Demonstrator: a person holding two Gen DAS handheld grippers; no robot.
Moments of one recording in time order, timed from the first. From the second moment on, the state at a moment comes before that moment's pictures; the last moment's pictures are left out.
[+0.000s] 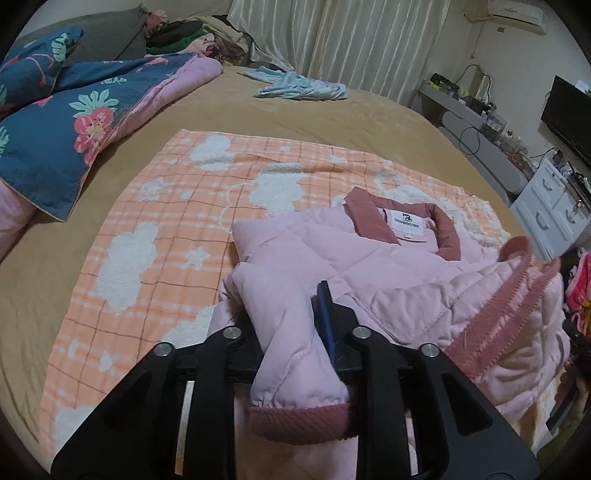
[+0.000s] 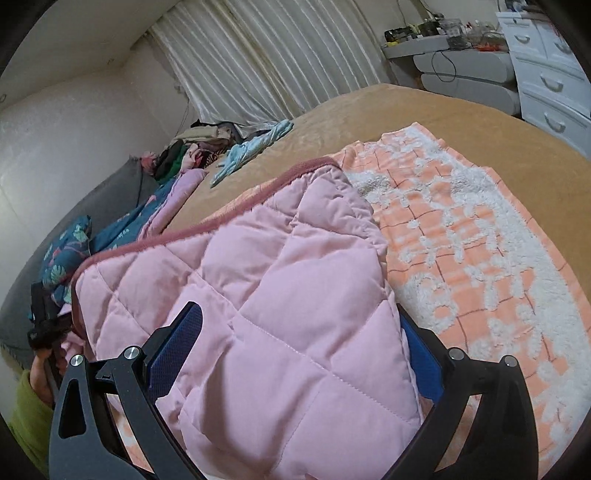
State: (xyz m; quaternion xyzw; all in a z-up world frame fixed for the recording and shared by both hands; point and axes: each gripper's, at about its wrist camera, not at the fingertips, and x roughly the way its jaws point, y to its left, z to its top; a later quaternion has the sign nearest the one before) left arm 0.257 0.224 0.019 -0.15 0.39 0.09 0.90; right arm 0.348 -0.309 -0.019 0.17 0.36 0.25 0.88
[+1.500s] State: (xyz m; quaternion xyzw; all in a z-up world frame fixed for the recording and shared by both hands) left arm 0.253 0.236 0.022 -0.09 0.31 0.12 0.94; right arm 0.403 -0.228 0.064 -0.01 0.25 0.19 0.95
